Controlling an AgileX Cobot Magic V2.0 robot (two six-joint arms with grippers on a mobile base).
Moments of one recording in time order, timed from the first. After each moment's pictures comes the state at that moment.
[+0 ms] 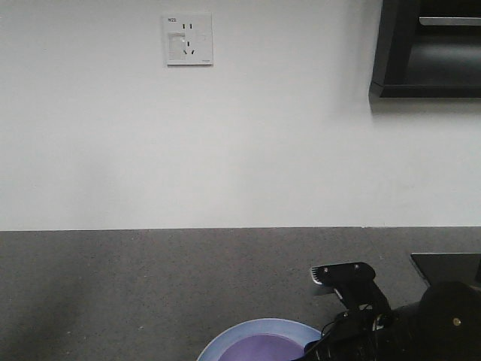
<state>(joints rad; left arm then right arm) -0.13 0.78 -1.01 0.00 0.62 0.08 0.36 1.50 -0.95 0.44 0.52 -0.27</state>
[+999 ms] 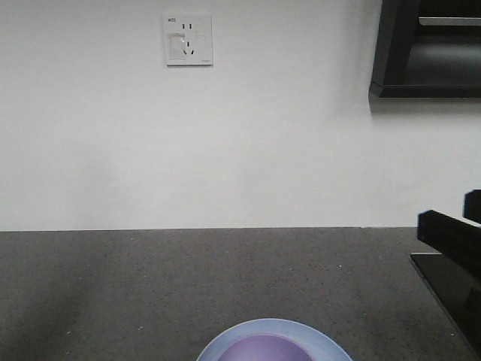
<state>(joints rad) -0.13 0.78 -1.01 -0.05 0.55 0.08 0.36 0.74 -0.95 0.14 0.46 -0.17</state>
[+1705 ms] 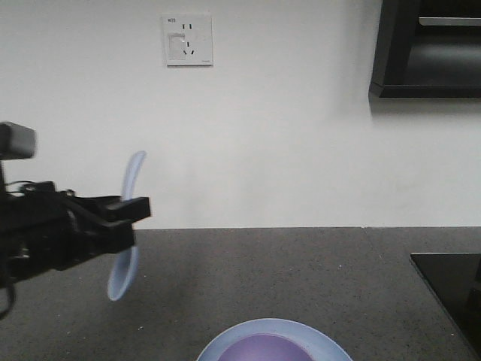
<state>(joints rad) -0.46 1.20 -1.01 -1.16 0.23 0.90 0.36 0.59 -0.95 -0.19 0.61 0.16</state>
